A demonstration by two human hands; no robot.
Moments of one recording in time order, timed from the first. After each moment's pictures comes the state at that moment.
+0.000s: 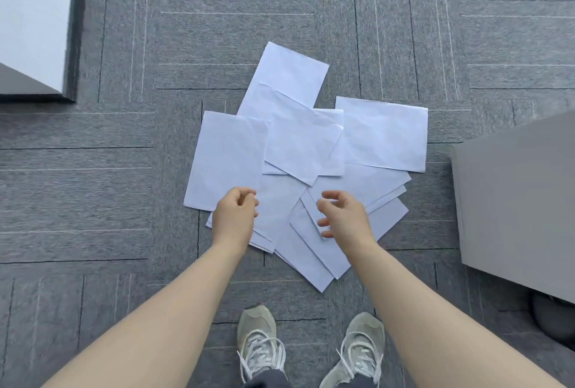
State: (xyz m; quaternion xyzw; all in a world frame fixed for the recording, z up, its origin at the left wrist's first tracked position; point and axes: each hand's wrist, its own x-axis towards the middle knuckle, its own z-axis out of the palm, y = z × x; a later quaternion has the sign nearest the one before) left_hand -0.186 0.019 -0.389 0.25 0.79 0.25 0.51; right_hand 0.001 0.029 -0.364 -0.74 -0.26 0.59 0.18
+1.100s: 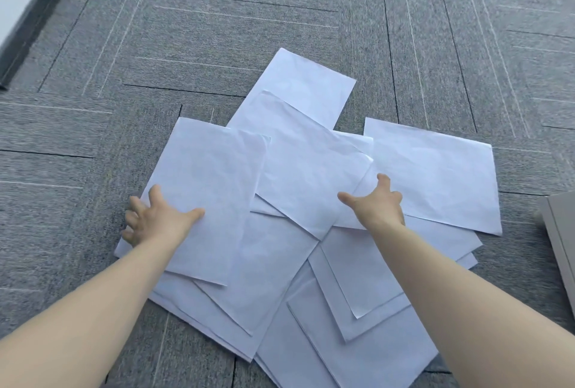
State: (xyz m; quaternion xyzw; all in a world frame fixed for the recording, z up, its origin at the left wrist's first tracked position) left_hand -0.288 0.085 -0.651 0.30 0.92 0.02 0.25; right_hand 0.041 0.159 -0.617 -0.84 -0.41 0.37 0.01
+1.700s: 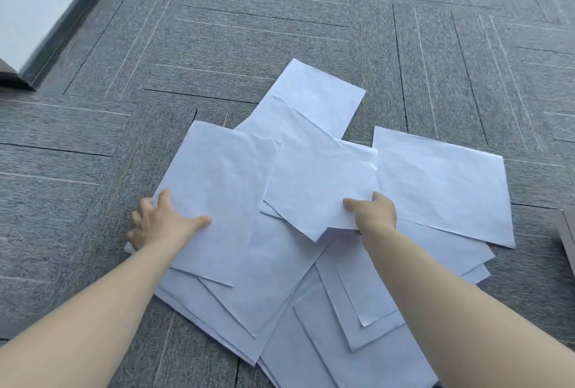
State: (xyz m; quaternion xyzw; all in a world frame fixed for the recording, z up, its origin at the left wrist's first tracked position) left_hand -0.294 0.071 -0.645 0.34 0.92 0.01 0.21; right_hand 0.024 0.151 -0.634 -0.80 -0.29 0.47 0.22
